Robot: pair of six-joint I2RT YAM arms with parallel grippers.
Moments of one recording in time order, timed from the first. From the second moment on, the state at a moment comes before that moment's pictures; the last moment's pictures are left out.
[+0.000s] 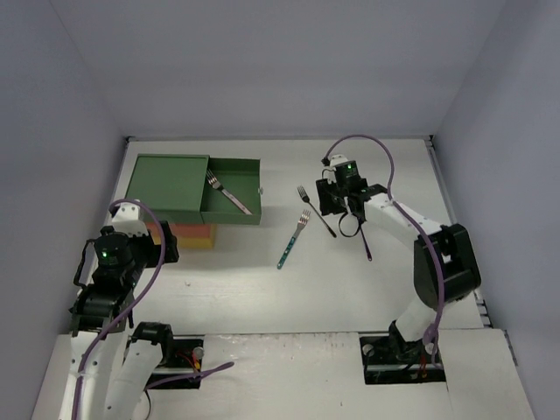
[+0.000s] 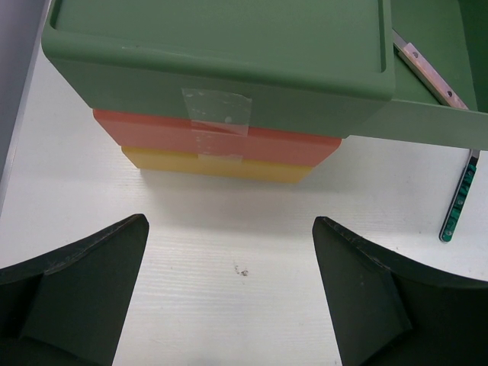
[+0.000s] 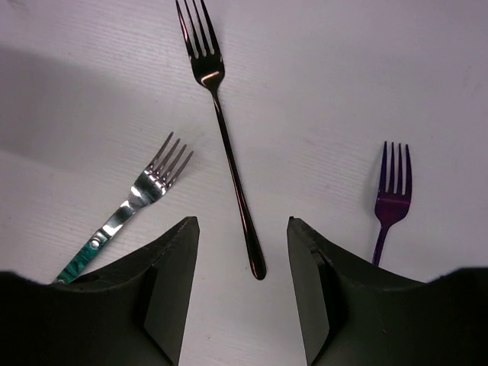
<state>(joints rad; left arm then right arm) -0.08 0.52 0.81 -0.75 -0.06 -0.15 0.40 1.63 1.10 -0.27 0.02 0.10</state>
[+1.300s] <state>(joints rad) -0.08 0.54 0.81 -0.74 -0.06 -0.15 0.39 2.06 1.36 -0.23 -0.03 0.08</state>
